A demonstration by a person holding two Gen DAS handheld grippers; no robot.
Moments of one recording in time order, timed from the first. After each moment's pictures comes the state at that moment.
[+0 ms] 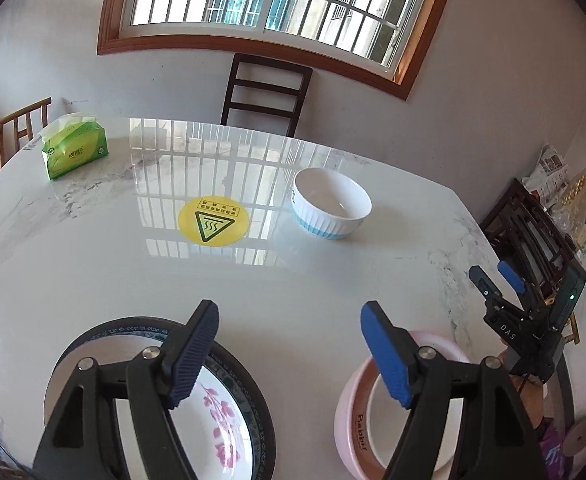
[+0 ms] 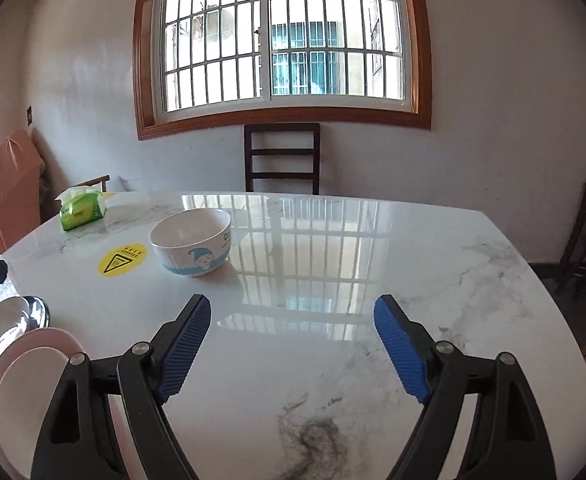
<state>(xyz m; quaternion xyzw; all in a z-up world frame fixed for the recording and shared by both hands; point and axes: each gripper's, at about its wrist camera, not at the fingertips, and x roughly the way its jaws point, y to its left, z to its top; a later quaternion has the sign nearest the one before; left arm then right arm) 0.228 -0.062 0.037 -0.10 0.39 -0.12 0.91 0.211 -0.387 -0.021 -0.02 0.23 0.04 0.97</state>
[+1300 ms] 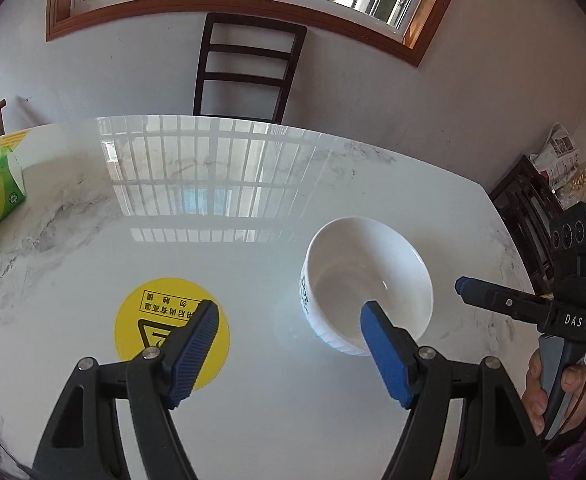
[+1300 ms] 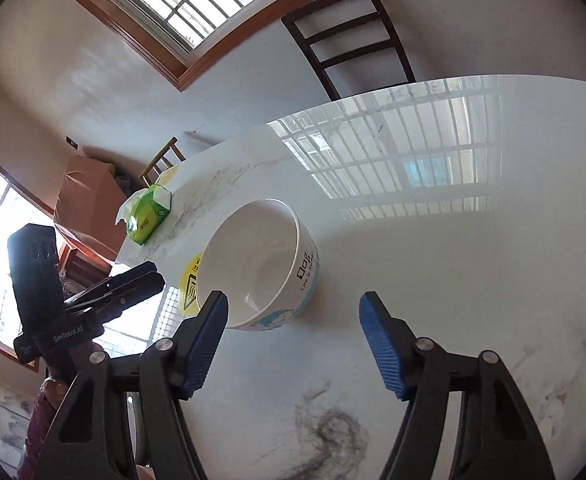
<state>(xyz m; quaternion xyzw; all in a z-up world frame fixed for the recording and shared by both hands) 0.445 -0.096 -0.005 -0.08 0.47 -0.15 0.87 0.411 -0.374 -0.038 0.19 0.48 0.24 0.82</state>
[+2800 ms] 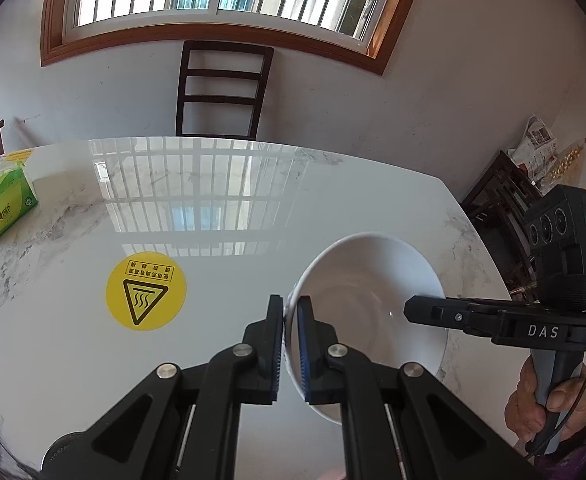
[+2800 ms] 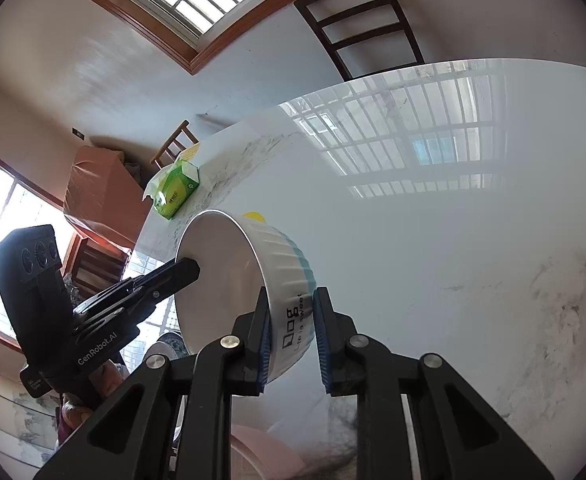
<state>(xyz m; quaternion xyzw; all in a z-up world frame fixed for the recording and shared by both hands) 0.351 -0.127 0.054 -0.06 0.43 -0.17 0.88 0.345 -0.355 0.005 0.20 0.50 0.25 0.80</state>
